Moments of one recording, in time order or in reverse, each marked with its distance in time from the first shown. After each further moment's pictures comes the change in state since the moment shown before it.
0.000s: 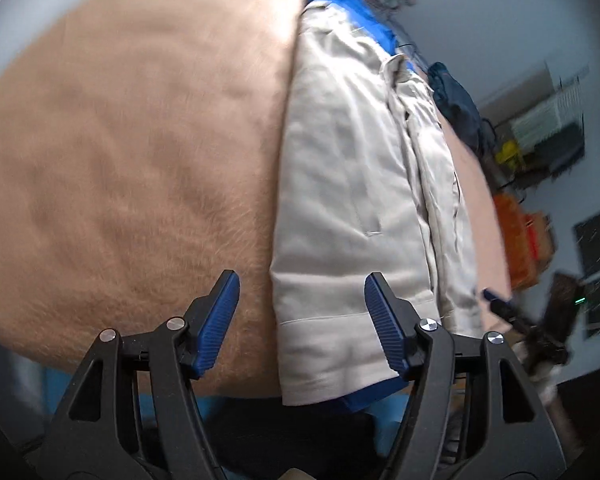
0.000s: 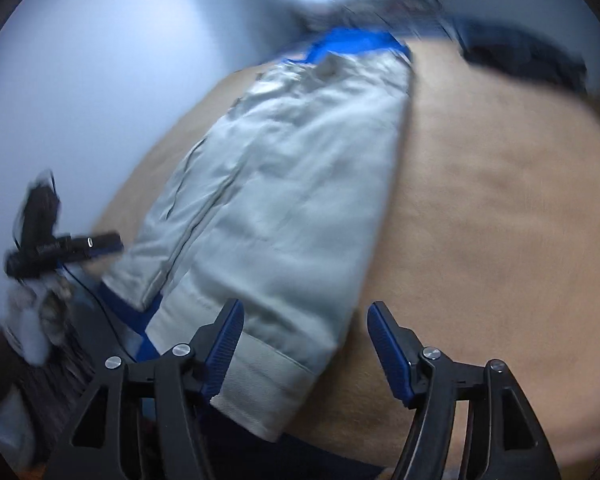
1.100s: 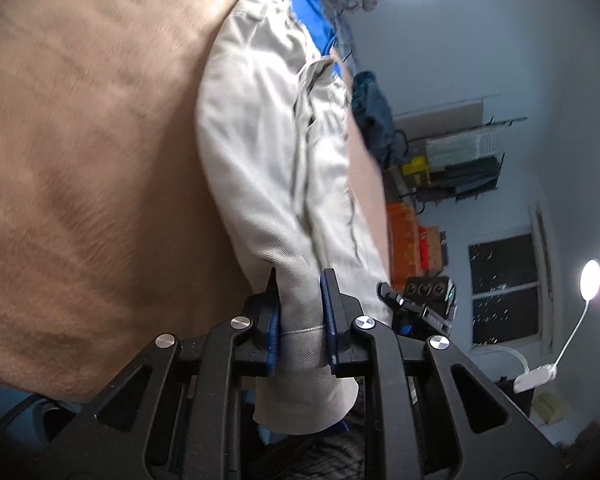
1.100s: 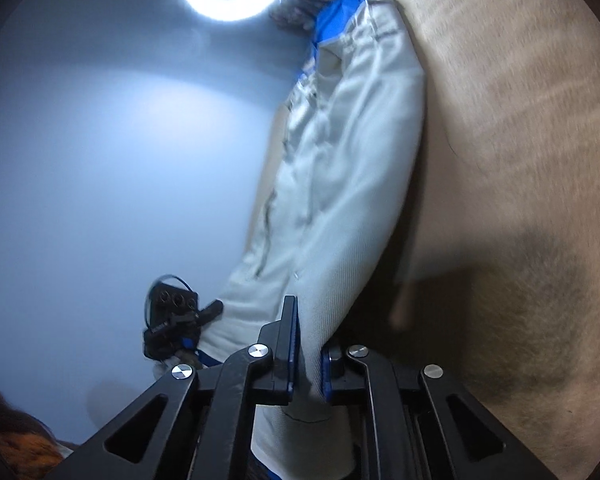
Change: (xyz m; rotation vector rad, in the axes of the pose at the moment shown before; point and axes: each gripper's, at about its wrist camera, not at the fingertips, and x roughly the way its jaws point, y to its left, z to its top) left arm -0.015 -0.024 0.025 -0.119 0.066 -0.400; right arm 0.035 -0.048 0.014 0.438 -0.043 0.606
